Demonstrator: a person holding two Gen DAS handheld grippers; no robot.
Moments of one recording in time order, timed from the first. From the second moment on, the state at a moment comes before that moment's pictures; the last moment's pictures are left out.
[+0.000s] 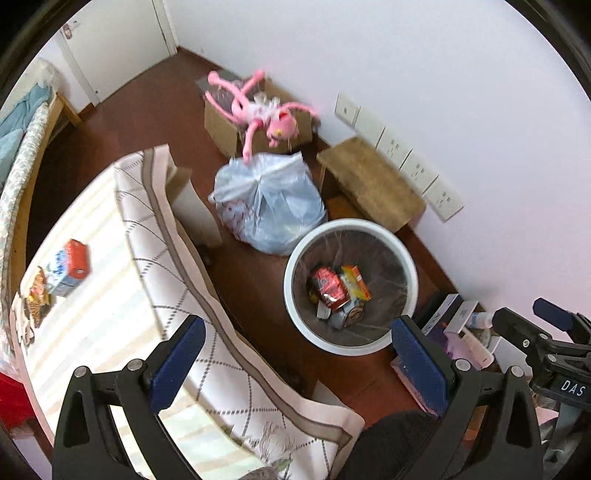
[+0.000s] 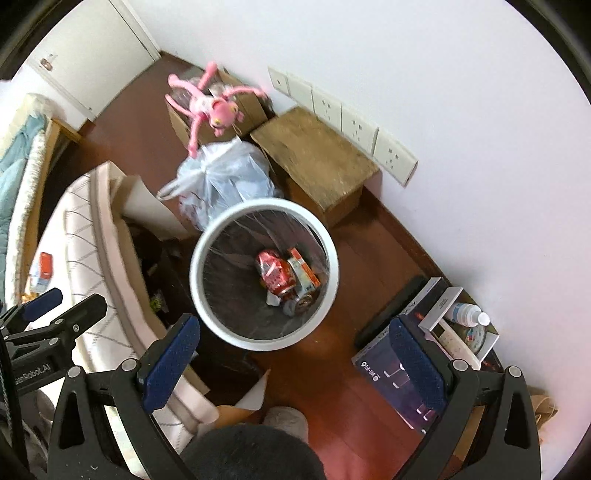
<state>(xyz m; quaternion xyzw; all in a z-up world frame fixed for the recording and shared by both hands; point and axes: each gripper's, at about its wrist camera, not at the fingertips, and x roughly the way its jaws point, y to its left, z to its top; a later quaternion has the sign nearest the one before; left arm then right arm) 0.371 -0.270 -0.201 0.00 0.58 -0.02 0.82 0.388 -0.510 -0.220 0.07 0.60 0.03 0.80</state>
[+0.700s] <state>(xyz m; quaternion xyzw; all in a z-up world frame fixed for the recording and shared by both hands) 0.247 0.045 -0.202 -0.12 0.52 0.32 0.78 0.354 -0.201 -0.129 -0.13 0.56 0.28 0.77</state>
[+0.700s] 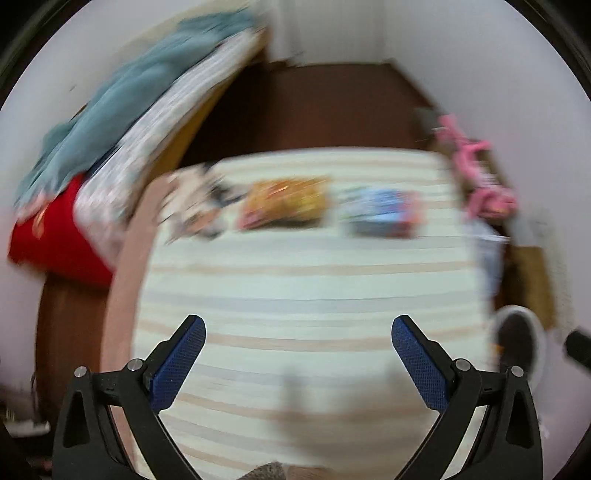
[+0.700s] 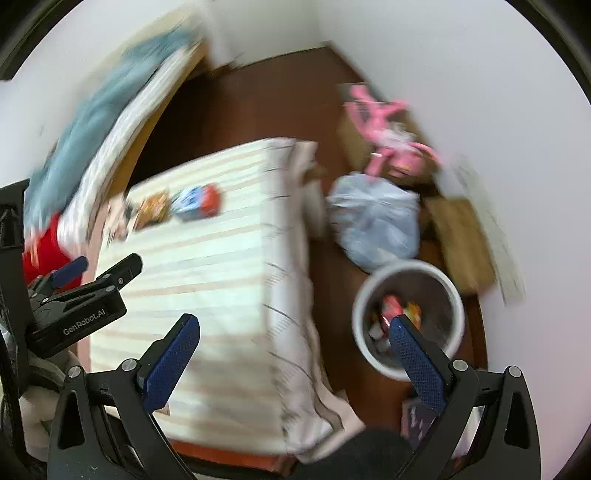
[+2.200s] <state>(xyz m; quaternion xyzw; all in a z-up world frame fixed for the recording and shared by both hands) 0.351 0.133 -0.287 0.08 0.57 0.14 0.81 0.474 0.016 -0.303 -0.24 0.63 0.27 0.69</state>
